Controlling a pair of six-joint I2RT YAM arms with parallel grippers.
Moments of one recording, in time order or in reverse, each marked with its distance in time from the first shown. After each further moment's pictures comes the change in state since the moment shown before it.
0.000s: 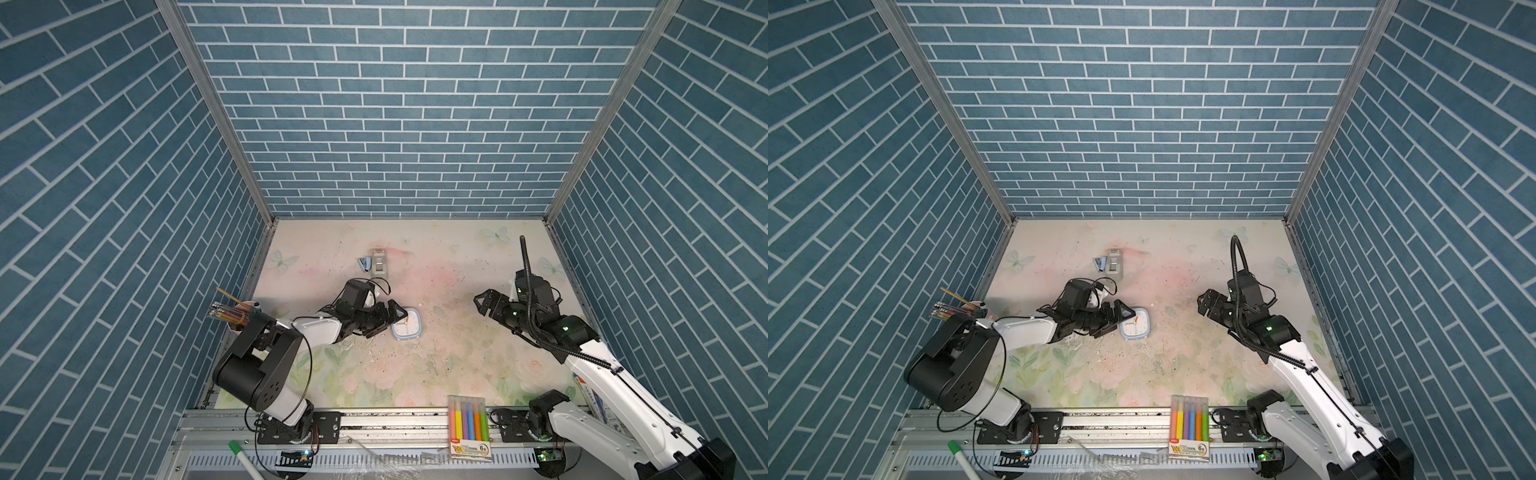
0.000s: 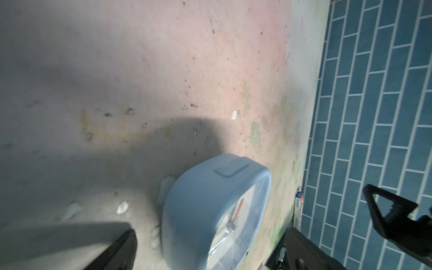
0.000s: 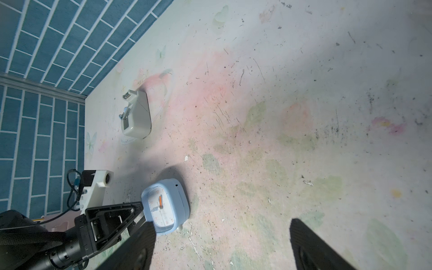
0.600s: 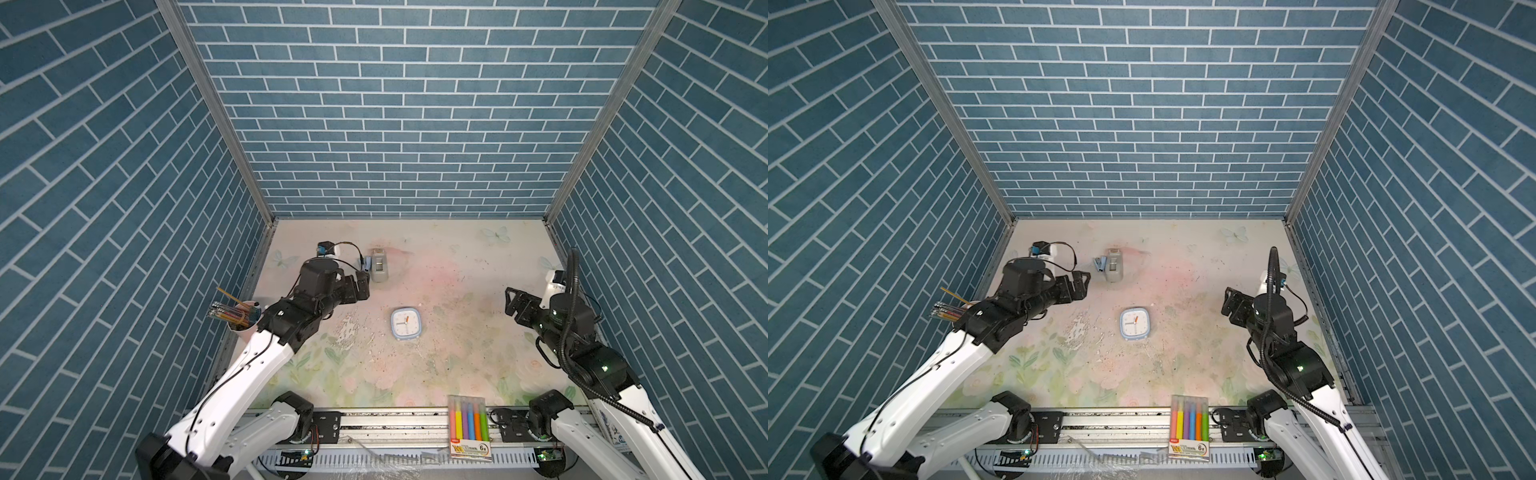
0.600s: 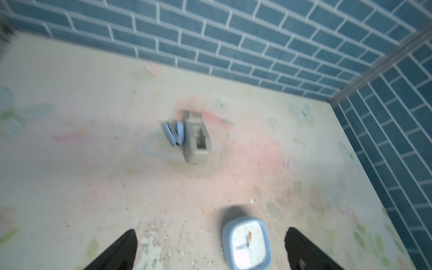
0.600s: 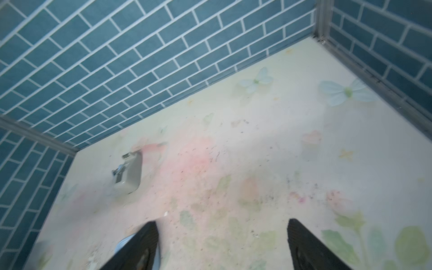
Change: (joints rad) left arm 0.006 -0.583 0.332 -0.588 -0.733 0.400; right arm -0.003 -0.332 -0.060 0.011 0.412 -0.240
